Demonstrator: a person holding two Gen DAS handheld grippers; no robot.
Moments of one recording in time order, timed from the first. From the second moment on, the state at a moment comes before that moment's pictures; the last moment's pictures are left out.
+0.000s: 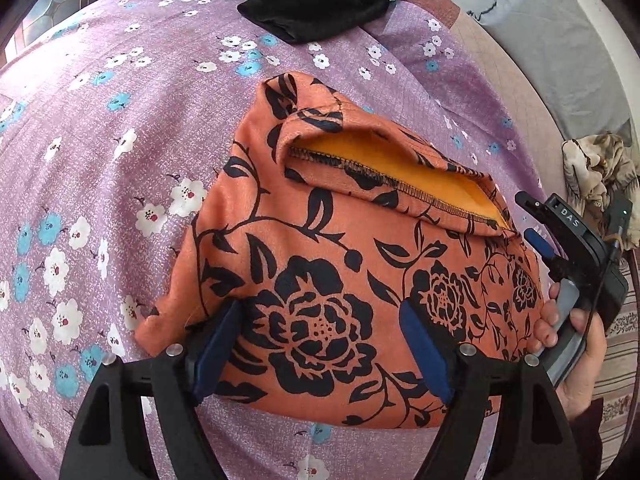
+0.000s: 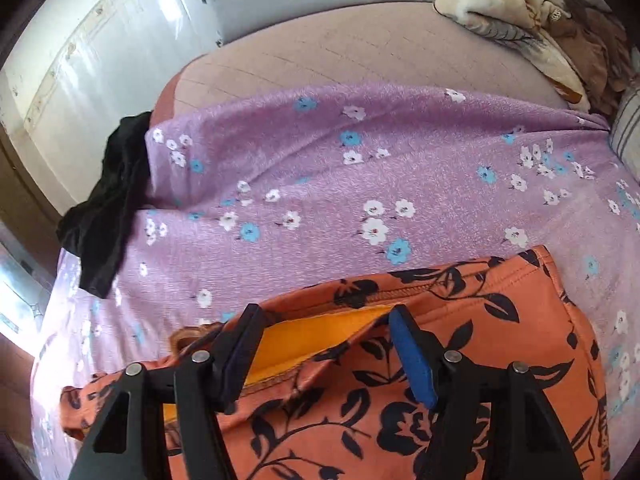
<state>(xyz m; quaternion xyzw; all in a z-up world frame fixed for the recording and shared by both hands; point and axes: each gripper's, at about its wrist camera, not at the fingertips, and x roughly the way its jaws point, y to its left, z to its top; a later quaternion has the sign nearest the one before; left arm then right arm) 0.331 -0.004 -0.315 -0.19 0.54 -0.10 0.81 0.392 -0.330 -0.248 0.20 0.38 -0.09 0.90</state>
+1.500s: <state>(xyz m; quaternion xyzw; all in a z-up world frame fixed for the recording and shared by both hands) 0.295 -0.035 -0.316 -0.02 0.53 -0.08 0.84 0.214 -0.388 -0.278 0.26 0.44 -0.08 0.86</state>
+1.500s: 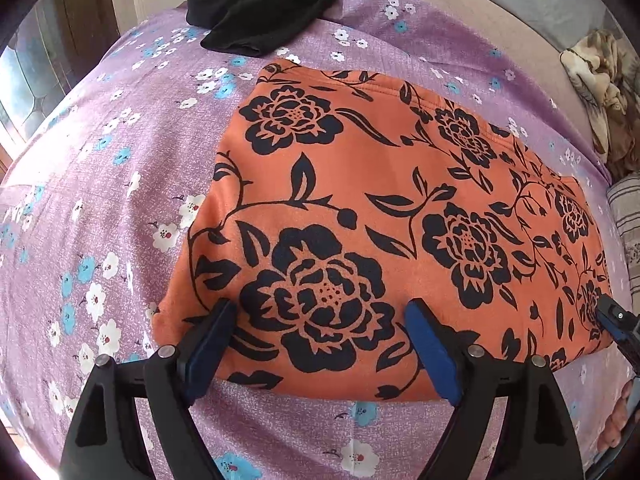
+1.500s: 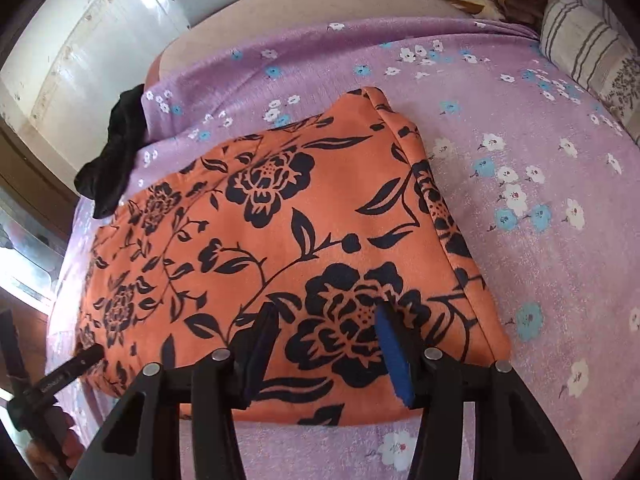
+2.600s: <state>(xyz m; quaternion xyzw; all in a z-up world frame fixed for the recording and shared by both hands) 0.251 0.063 -0.334 -0.31 0.50 -0.05 0.80 0.167 -0.398 -0.321 0.31 0.35 -0.05 0.88</state>
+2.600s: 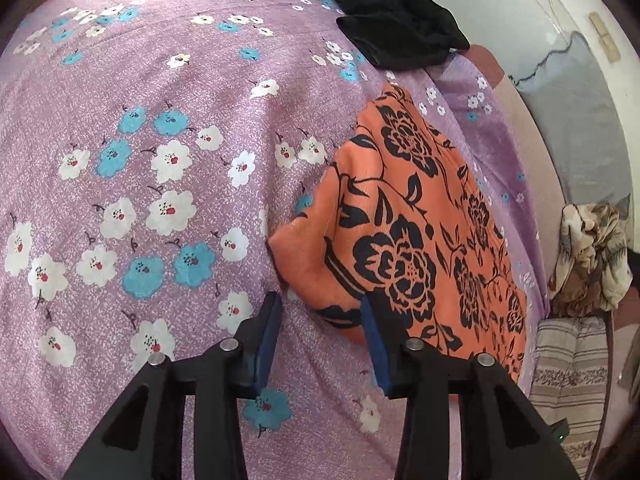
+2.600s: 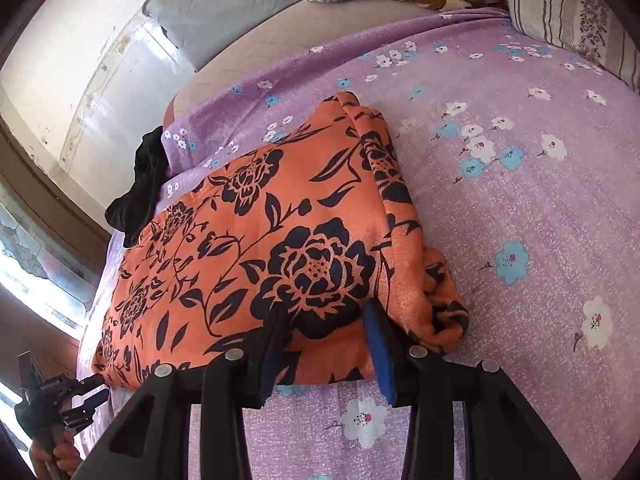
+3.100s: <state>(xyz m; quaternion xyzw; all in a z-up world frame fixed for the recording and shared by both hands) 0.279 0.051 -0.332 -0.30 0.47 -0.04 0.83 0.161 -0.404 -0.325 0.33 0.33 -0.03 0.88</state>
